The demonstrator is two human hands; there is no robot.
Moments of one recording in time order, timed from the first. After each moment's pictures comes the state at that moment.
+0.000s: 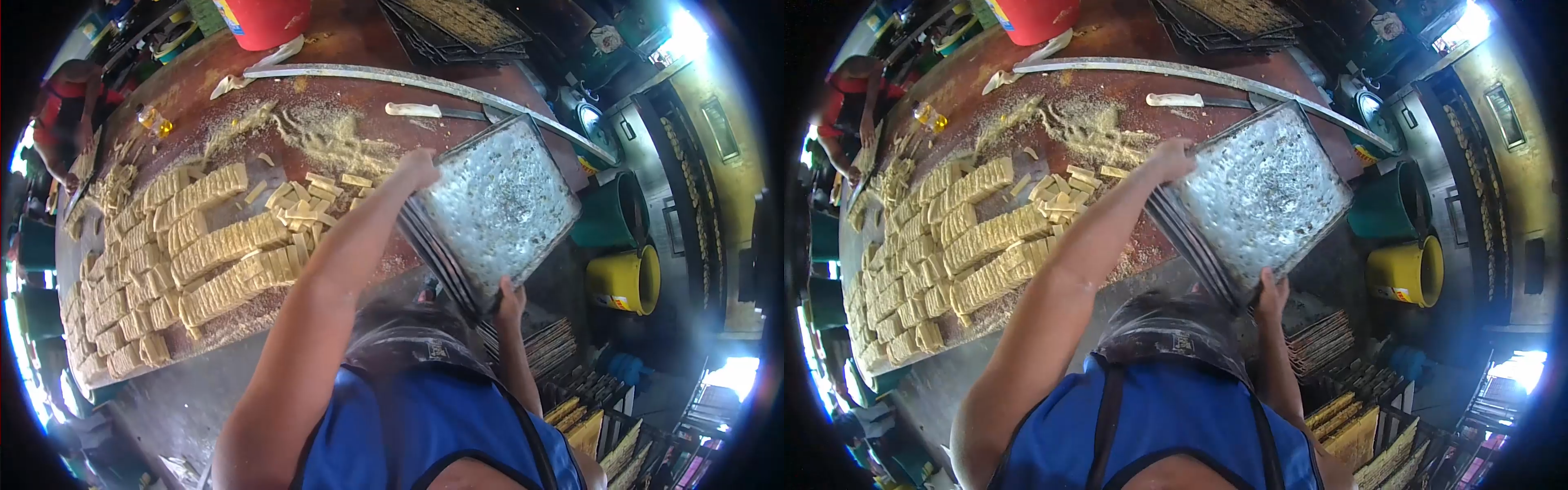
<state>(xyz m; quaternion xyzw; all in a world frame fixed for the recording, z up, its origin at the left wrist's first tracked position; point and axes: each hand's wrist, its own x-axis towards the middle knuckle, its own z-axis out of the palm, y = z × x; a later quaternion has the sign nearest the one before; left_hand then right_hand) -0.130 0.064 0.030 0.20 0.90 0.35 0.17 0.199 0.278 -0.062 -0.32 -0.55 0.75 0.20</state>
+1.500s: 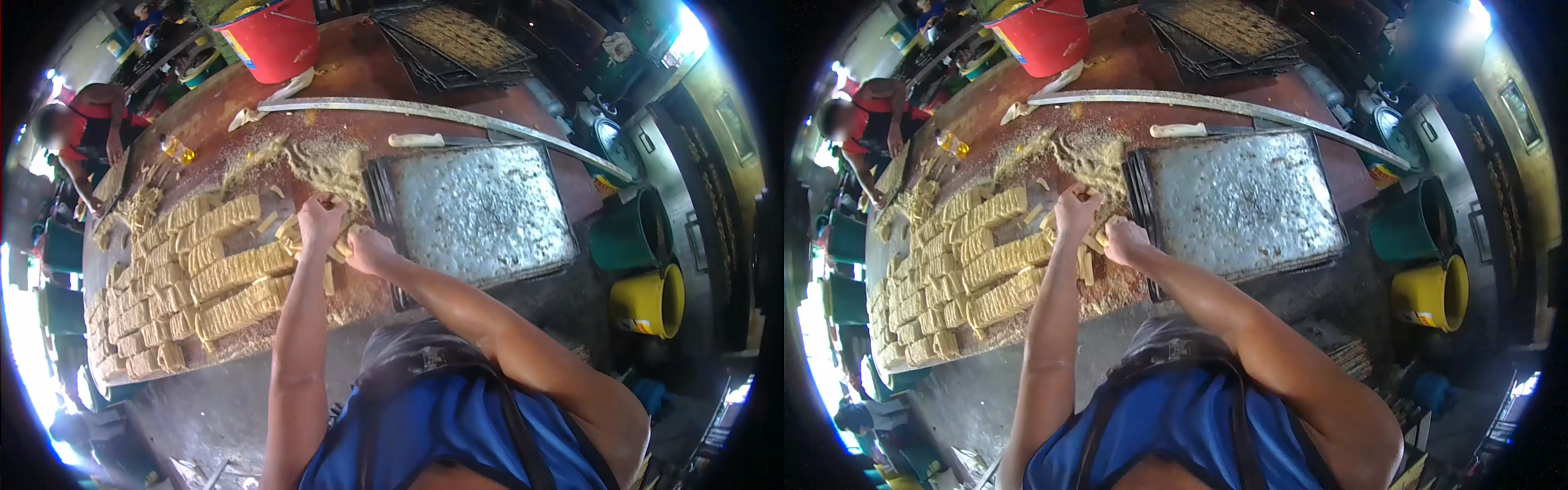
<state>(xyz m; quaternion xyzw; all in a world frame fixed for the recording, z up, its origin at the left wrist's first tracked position) -0.080 -0.081 0.076 -0.11 0.91 0.39 -0.04 -0.044 0.042 0.023 0.12 -0.95 0.27 -0.12</state>
